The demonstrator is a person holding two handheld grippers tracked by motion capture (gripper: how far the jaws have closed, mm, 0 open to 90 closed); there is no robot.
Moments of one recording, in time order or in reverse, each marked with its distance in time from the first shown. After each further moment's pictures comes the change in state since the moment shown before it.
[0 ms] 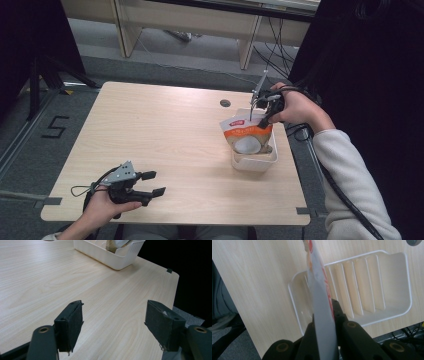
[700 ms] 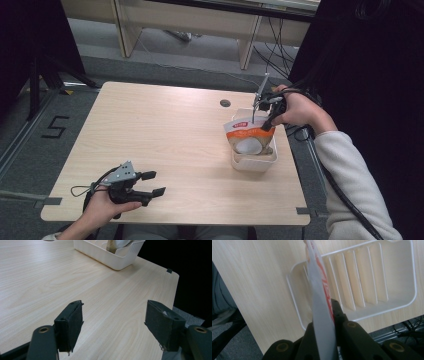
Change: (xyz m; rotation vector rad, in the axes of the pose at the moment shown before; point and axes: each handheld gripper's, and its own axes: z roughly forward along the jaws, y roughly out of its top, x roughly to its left) left arm 0.000 0.000 0.000 -0.001 0.001 -0.002; right arm -0.003 -0.008 0.004 0.044 -0.001 -0.008
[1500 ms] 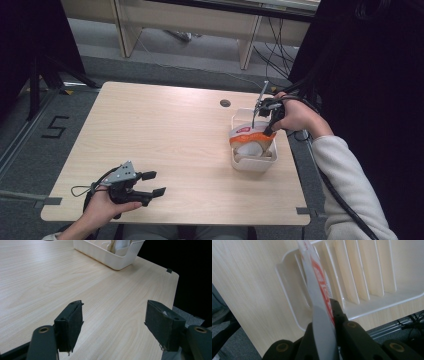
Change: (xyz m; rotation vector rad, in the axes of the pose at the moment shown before) left arm -0.001 0.000 0.000 0.002 0.000 -0.003; right arm -0.004 -0.008 0.027 0.047 0.004 0.057
